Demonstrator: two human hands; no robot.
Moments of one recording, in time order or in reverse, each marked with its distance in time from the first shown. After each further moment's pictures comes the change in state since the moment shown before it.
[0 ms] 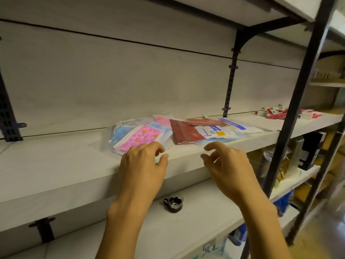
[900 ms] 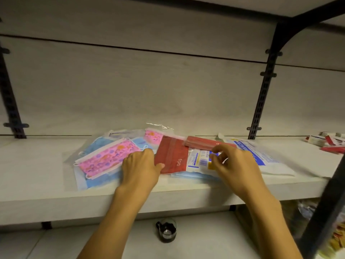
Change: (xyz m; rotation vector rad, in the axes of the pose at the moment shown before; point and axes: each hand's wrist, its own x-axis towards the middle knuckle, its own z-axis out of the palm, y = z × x) left_hand 0.105 0.066 0.129 0.401 -0.082 -0.387; right_hand 0.177 0.150 -0.001 0.106 -0.095 -0.261
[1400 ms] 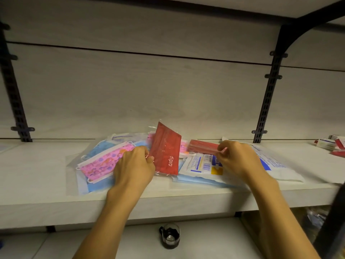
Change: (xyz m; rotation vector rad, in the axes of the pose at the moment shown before) left_hand 0.004 -0.008 -0.013 -0.143 0.138 -0.094; right_hand 0.052 0.028 0.012 -0.141 -0.125 0.057
